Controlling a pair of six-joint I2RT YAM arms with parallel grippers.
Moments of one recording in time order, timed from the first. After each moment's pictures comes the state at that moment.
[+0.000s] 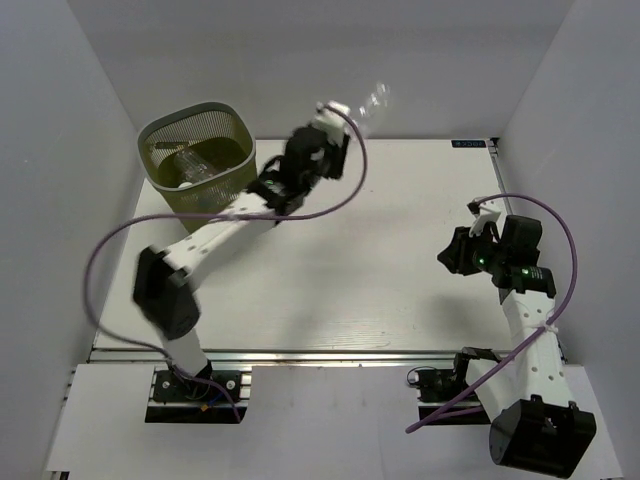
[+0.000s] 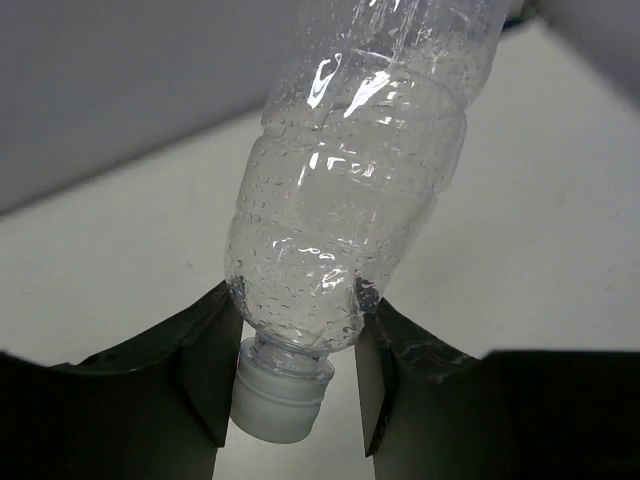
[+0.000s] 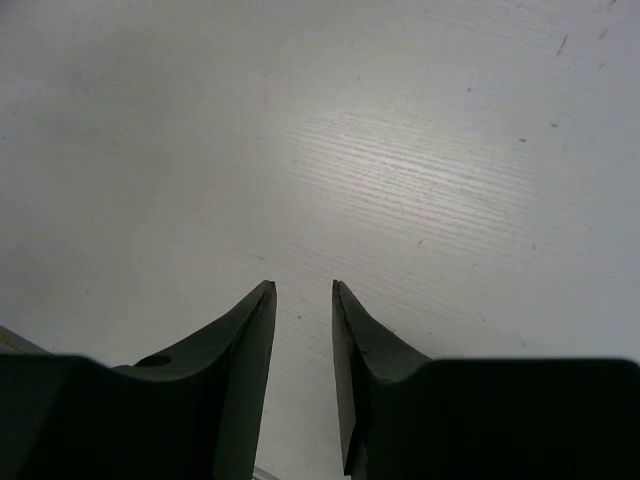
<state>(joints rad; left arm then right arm) -0.71 1.84 1.63 -0.11 -0.25 -0.02 -0.14 0.87 0.77 -0.61 -0.56 -0.15</state>
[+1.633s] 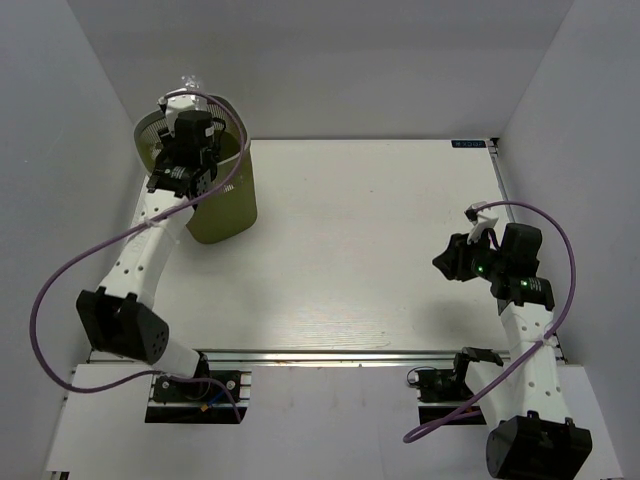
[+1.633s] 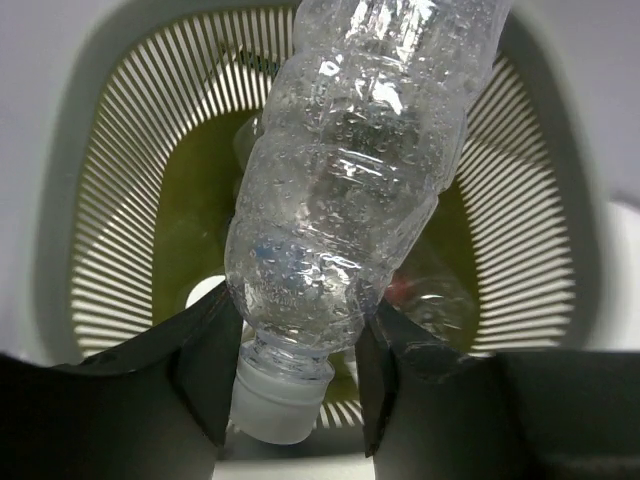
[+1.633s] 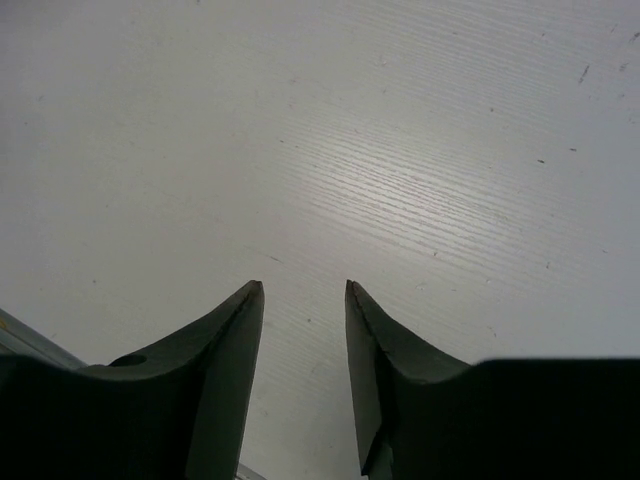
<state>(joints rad) -0.24 1.45 1.55 -0.49 -0.62 -0.29 -0.14 0.80 0.70 -0.58 -0.62 -0.18</state>
